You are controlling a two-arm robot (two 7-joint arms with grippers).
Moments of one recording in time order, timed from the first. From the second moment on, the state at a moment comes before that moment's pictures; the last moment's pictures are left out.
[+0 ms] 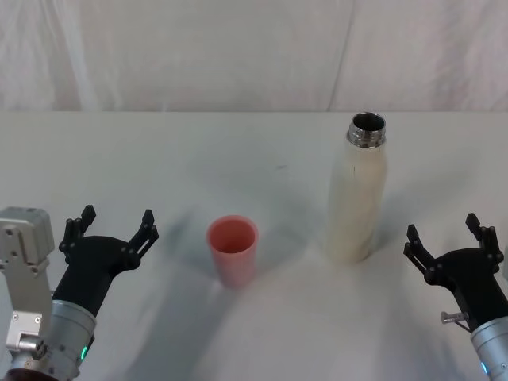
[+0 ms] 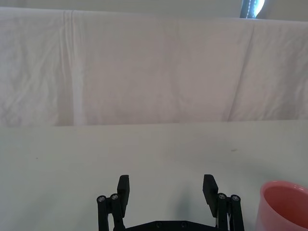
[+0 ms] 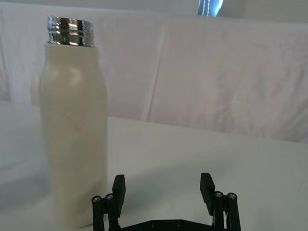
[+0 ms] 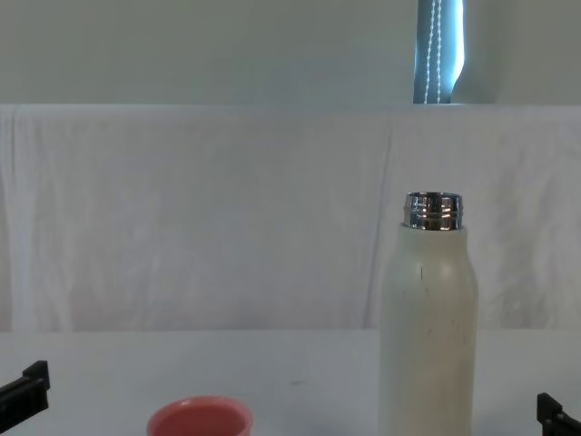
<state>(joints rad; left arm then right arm) 0.27 0.24 0.04 -1.85 -0.25 -0.02 -0.02 -0.20 0.09 -0.12 -1.69 -0.02 -0.18 0.07</state>
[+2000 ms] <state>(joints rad) 0.27 0.24 0.04 -1.85 -0.25 -0.02 -0.02 -0.10 0.09 -0.14 -1.61 -0.01 -0.12 0.12</state>
